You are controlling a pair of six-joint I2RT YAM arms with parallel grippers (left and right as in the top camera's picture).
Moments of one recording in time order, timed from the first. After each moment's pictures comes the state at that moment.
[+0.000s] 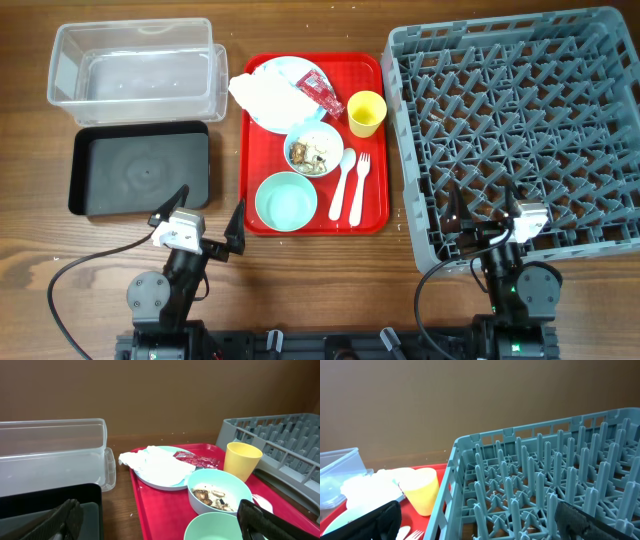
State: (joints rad) left arm 0.01 0.01 0.01 -0.05 0.28 -0.05; right arm -0.03 0.02 0.01 0.01 -0.14 0.18
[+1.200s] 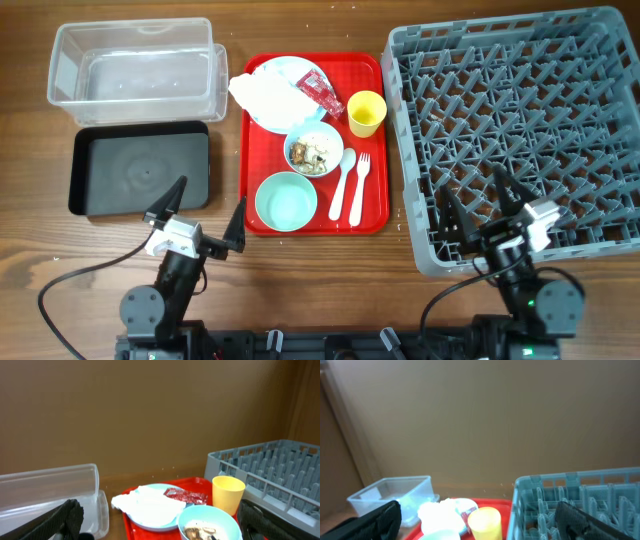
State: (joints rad) left arm 0.01 0.02 0.04 0.13 0.34 -0.05; right arm -0.03 0.15 0.19 0.16 -0.39 0.30
